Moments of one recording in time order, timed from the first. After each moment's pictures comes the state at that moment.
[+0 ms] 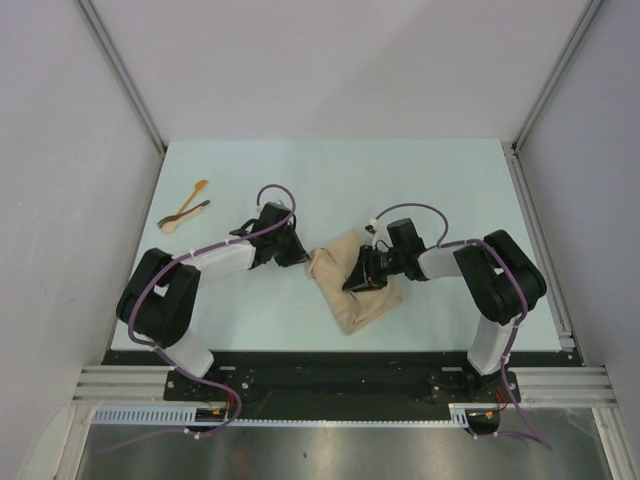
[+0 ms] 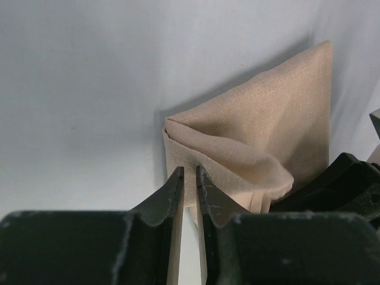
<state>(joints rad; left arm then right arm) -0.50 1.62 0.89 -0.18 0.07 -0.85 0.47 1.82 0.76 0.23 -0.82 0.66</state>
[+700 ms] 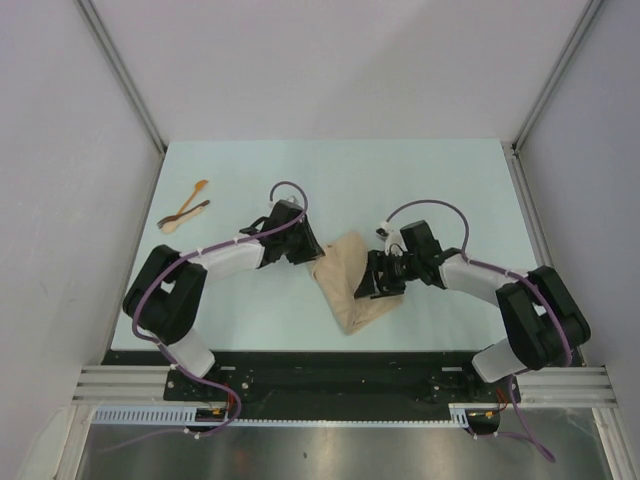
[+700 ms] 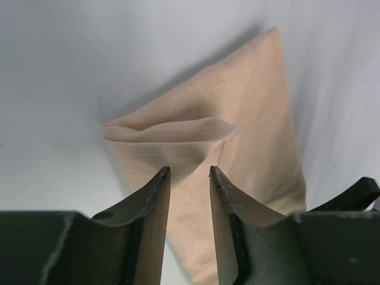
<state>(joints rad) -0.56 1.66 0.94 -0.14 0.08 -0.85 0.47 1.51 0.71 -0.13 -0.68 0.43</state>
